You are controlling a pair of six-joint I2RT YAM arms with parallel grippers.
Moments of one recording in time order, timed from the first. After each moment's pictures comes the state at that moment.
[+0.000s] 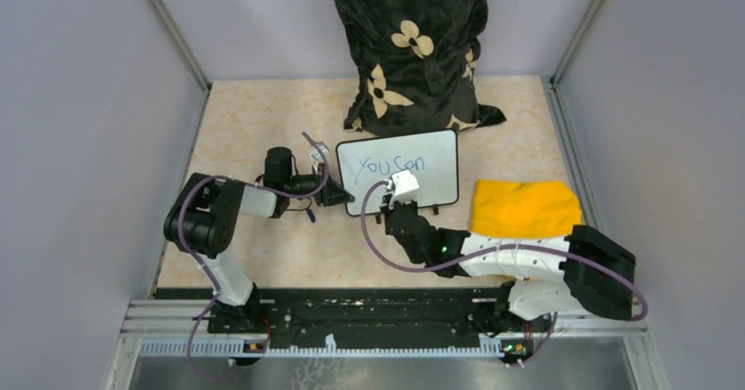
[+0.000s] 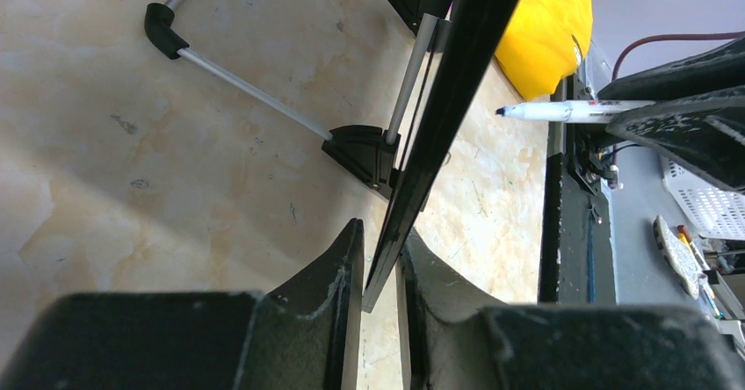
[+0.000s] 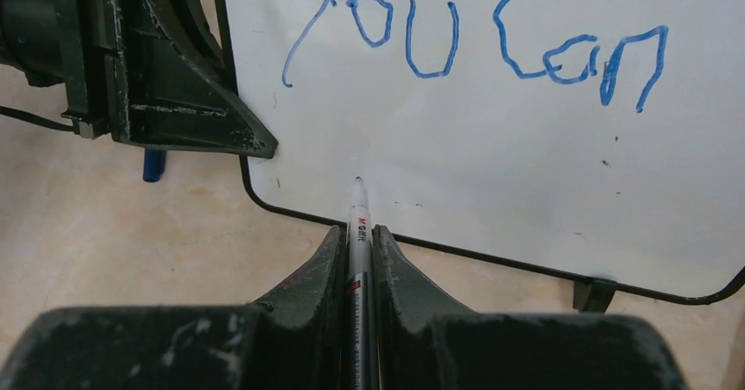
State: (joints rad) left arm -0.26 1.78 0.63 0.69 1.05 -0.28; right arm 1.17 1.24 0.61 0.23 0.73 0.35
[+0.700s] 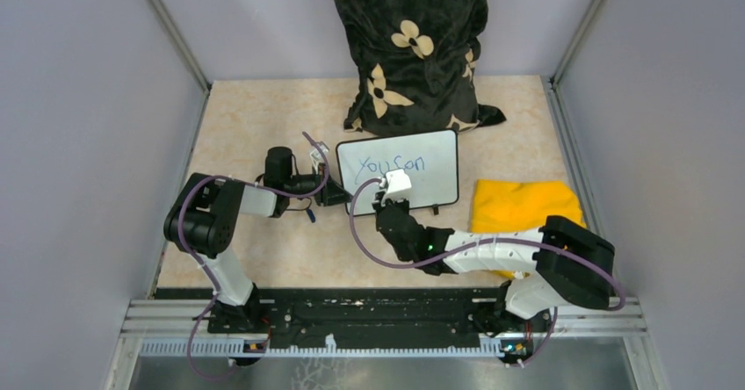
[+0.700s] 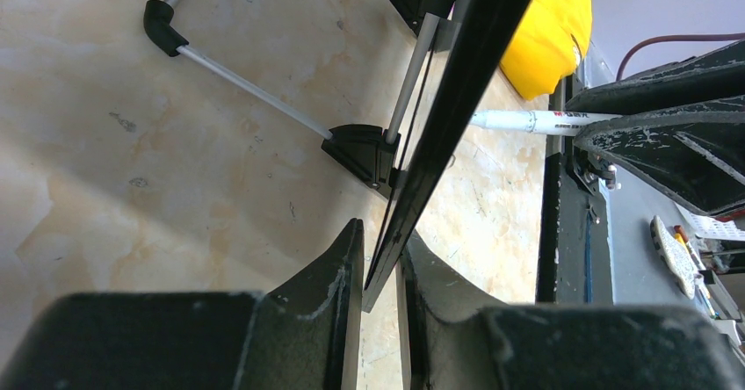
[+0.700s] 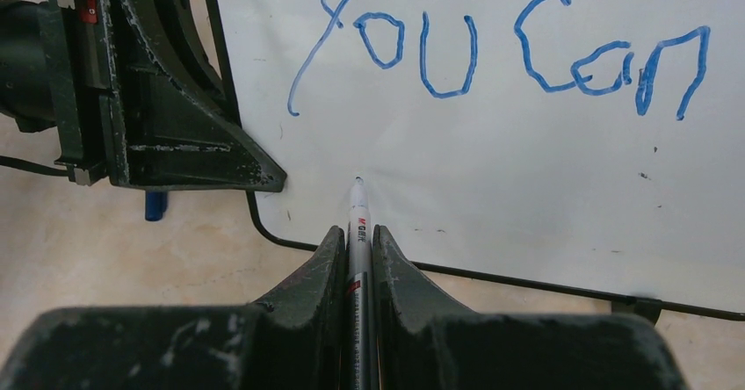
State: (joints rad) left arm -0.26 1.78 0.64 0.67 1.04 -0.28; right arm 1.18 1.39 0.65 0.35 0.80 0.39
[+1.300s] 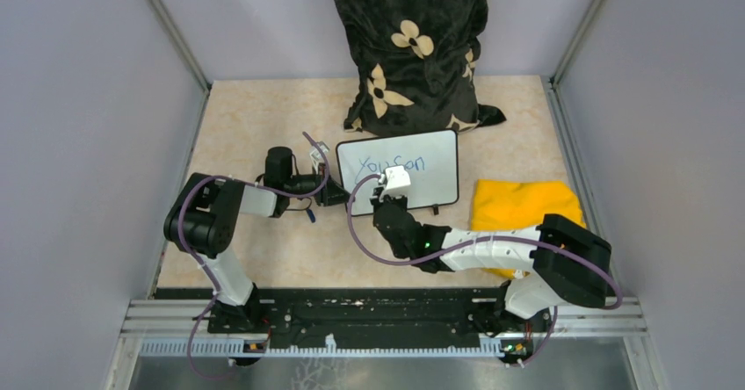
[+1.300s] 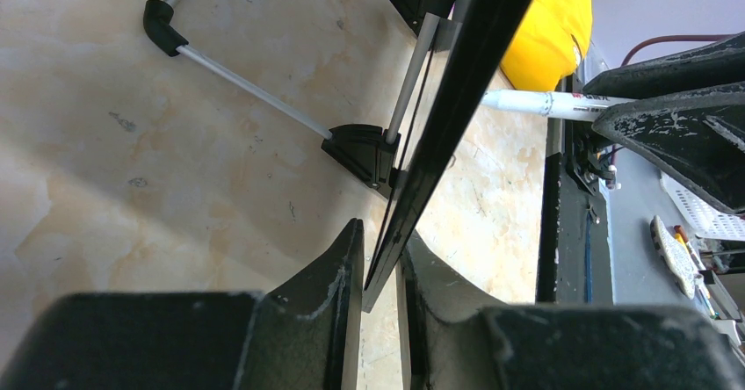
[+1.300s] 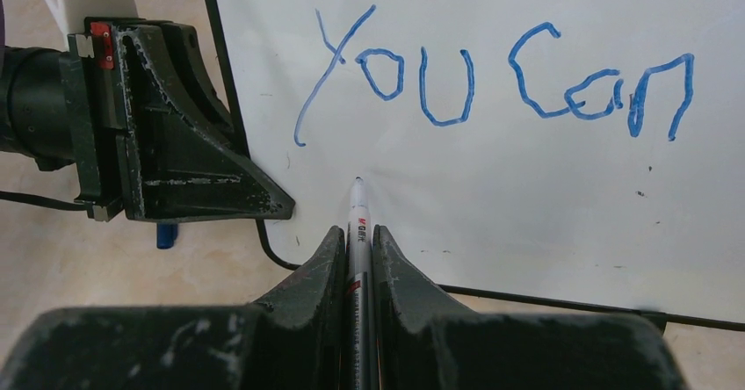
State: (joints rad) left arm -0.26 1.78 0.64 0.67 1.04 -0.28; right arm 1.17 1.42 0.68 0.37 0.84 0.39
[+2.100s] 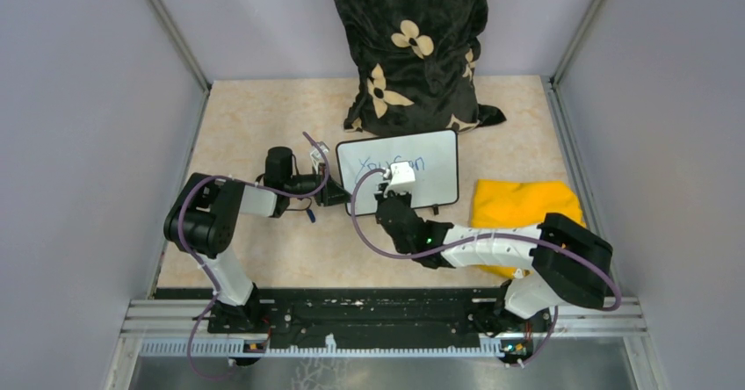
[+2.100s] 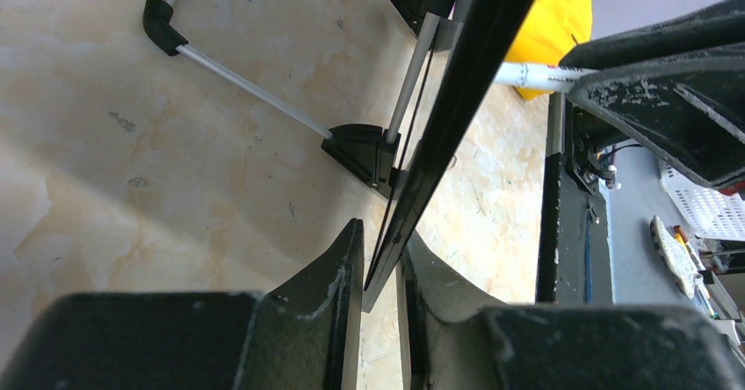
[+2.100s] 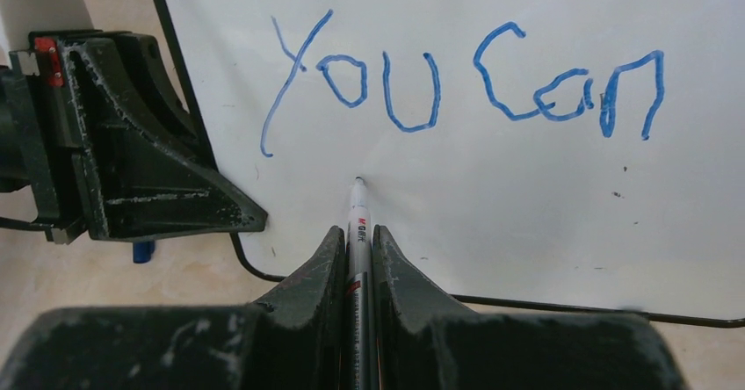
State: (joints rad) left arm -0.26 1.78 0.64 0.67 1.04 -0.28; right arm 1.13 1.42 0.68 0.35 0.82 0.42
